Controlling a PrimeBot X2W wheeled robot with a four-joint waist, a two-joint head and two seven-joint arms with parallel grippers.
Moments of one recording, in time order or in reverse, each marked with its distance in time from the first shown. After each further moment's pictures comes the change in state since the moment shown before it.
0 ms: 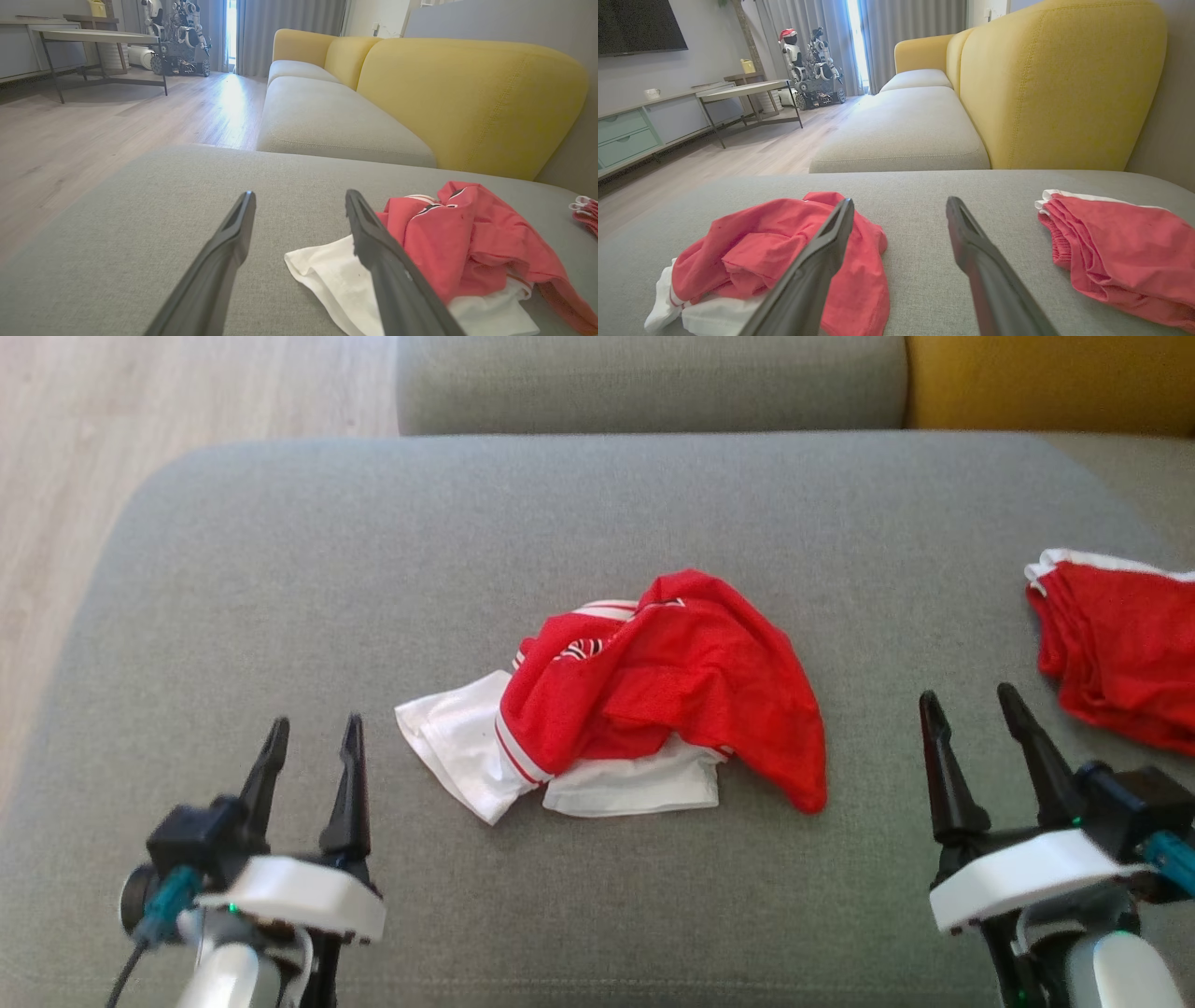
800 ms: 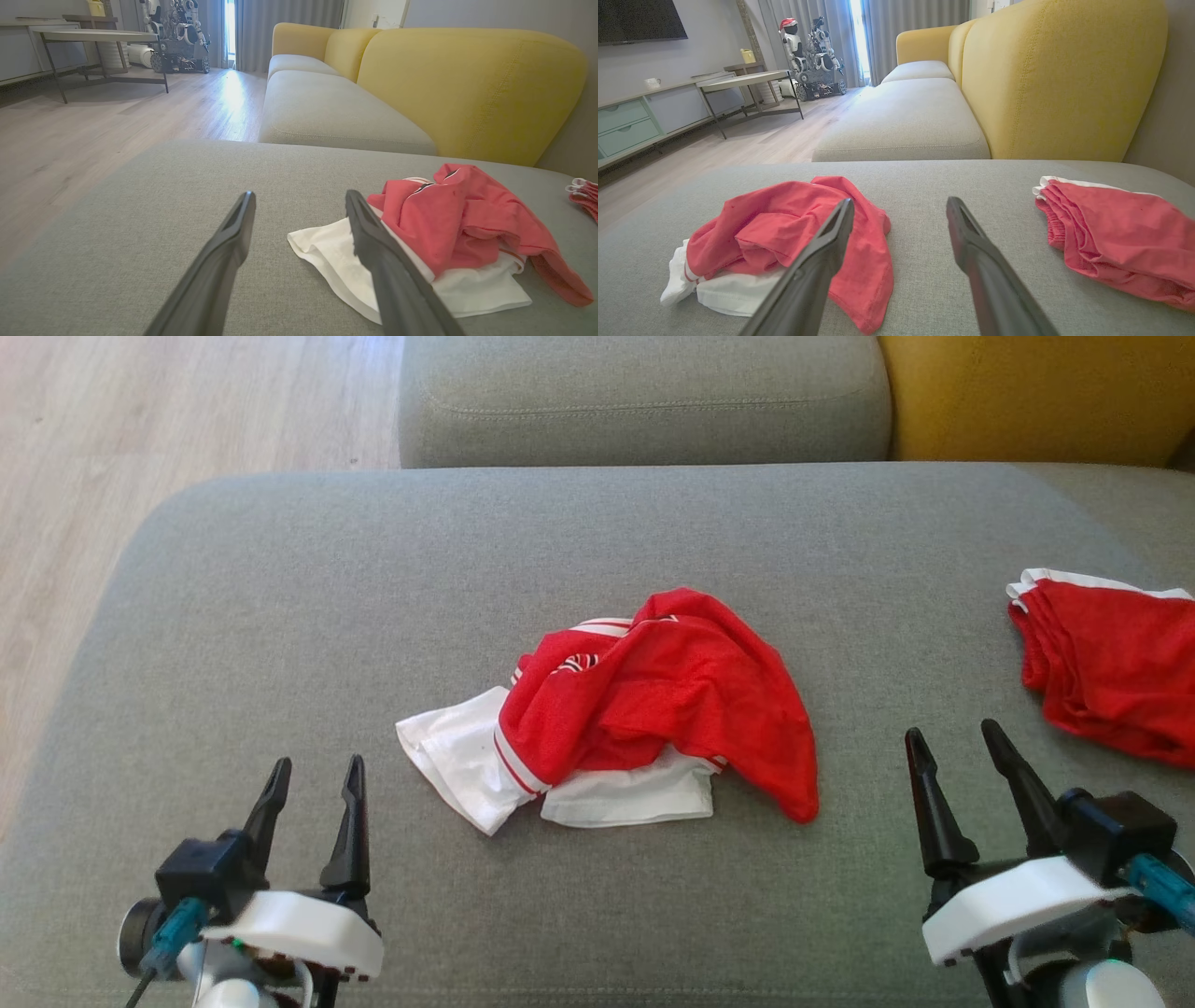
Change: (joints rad) left arm 0.071 0.019 -0.014 -0.015 0.009 0.018 0.011; right arm 0.057 0.001 0.017 -0.009 -0.010 0.000 0.030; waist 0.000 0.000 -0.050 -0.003
